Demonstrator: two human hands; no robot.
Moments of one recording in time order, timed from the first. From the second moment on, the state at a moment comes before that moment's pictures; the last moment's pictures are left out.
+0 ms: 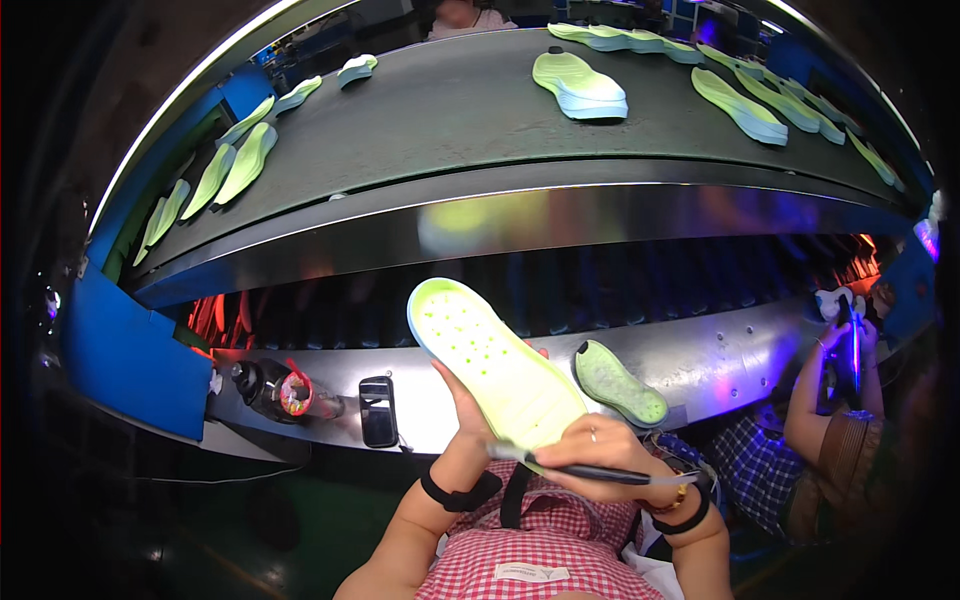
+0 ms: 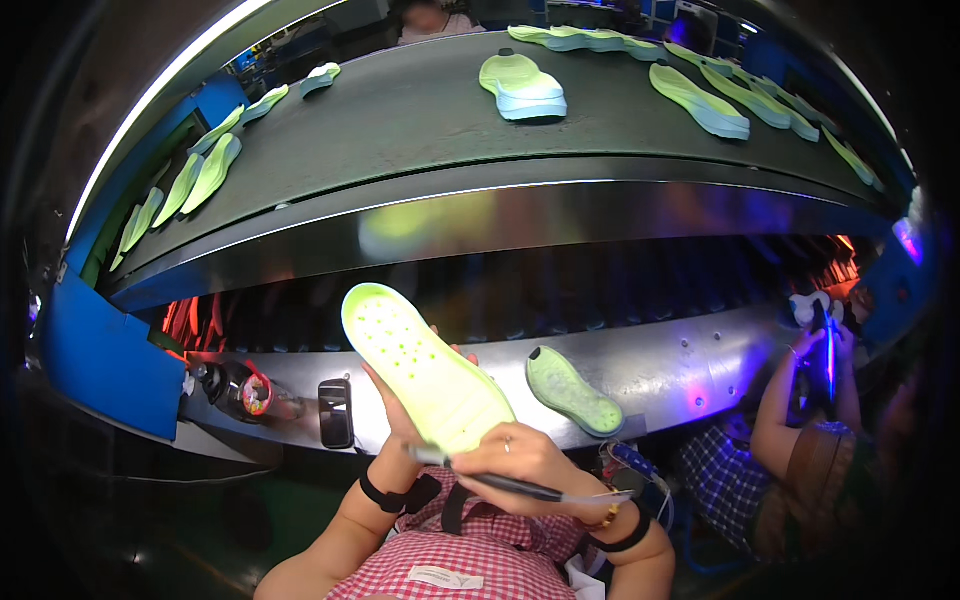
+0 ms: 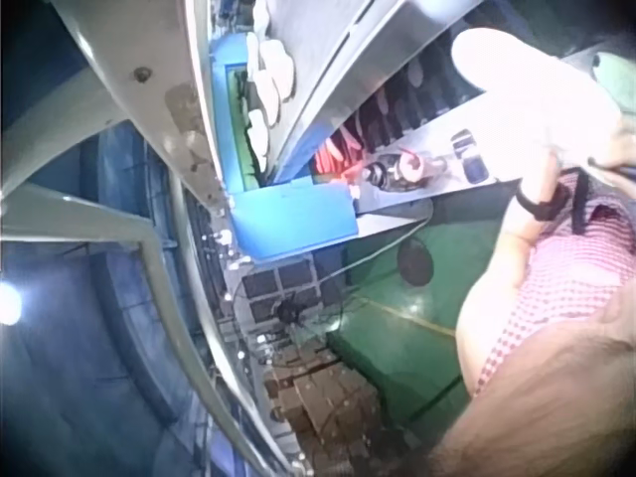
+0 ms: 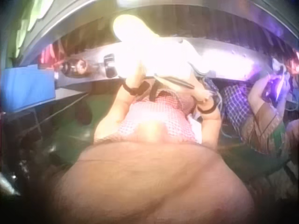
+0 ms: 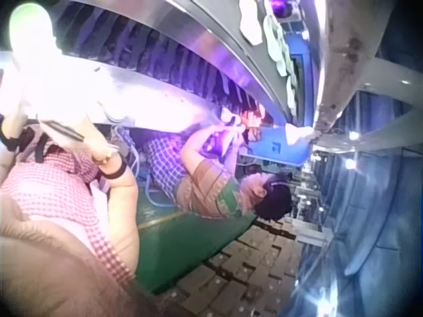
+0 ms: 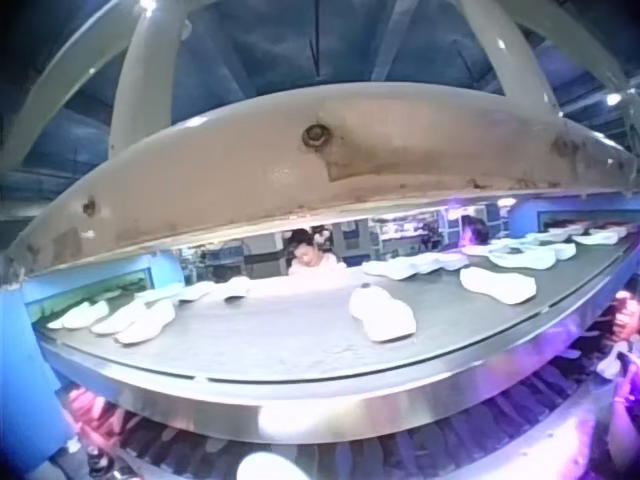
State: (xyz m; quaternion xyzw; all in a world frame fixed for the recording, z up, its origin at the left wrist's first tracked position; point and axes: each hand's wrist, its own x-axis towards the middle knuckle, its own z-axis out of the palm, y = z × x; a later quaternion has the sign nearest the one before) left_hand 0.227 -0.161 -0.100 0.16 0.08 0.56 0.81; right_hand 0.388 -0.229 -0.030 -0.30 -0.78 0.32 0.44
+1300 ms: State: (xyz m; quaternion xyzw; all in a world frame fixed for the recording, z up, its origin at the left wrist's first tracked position) left_hand 0.227 -0.193 -0.064 0.18 0.11 0.56 0.80; right_hand 0.396 -0.263 -0.073 -0.35 -0.47 0.57 0.57
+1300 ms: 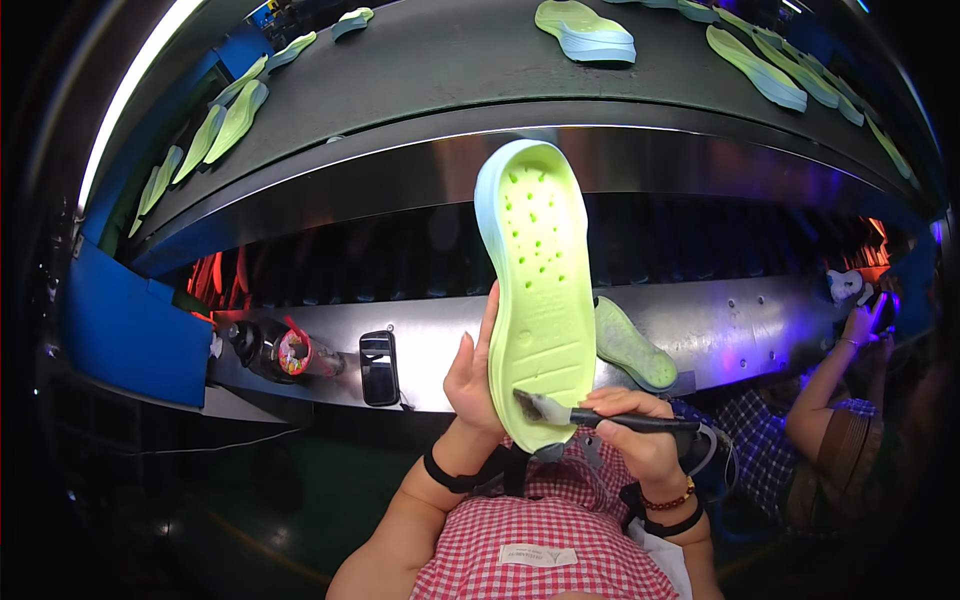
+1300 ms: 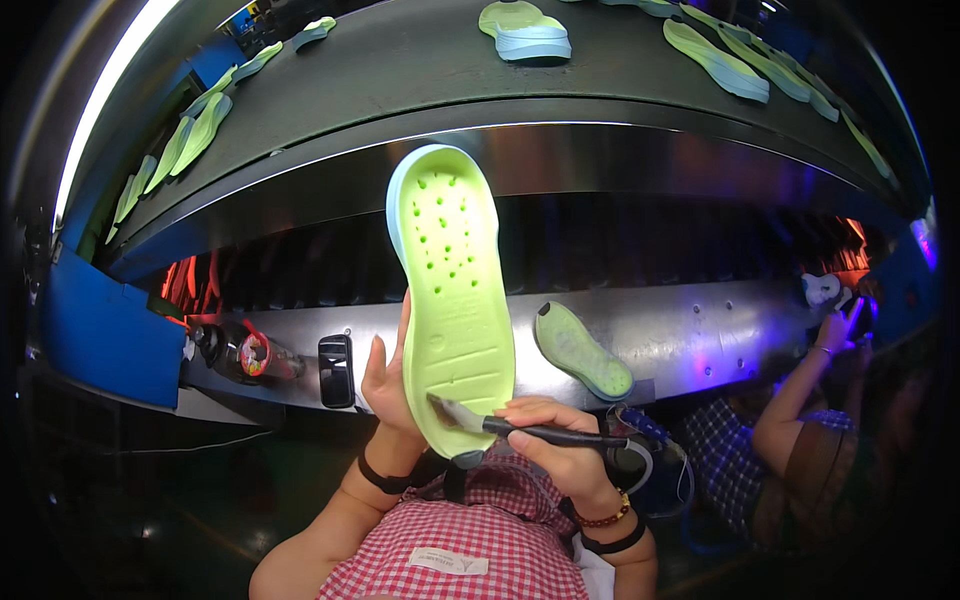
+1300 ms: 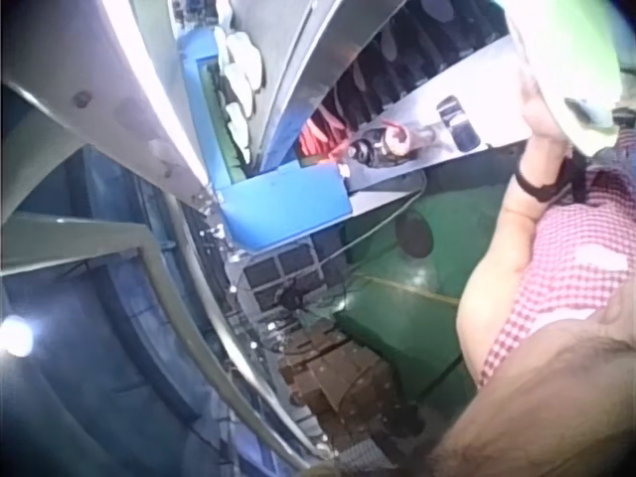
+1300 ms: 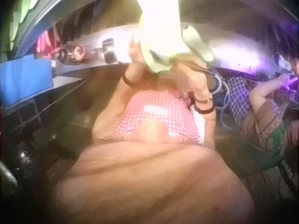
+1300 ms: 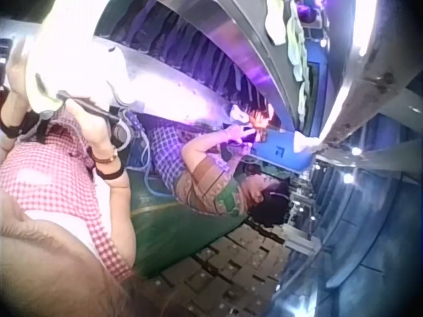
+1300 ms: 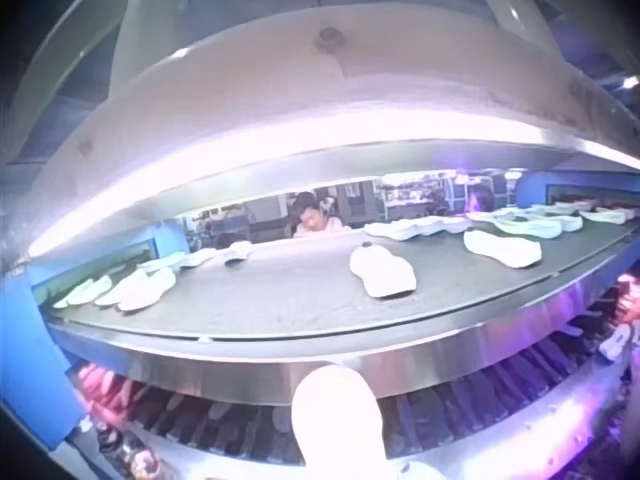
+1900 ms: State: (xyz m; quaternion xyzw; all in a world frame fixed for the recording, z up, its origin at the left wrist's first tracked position) left_hand 0.230 -0.184 -0.082 0.12 0.04 0.55 0.82; right_hand 0.393 -0.253 -0.046 -0.35 -0.60 0.47 0.54
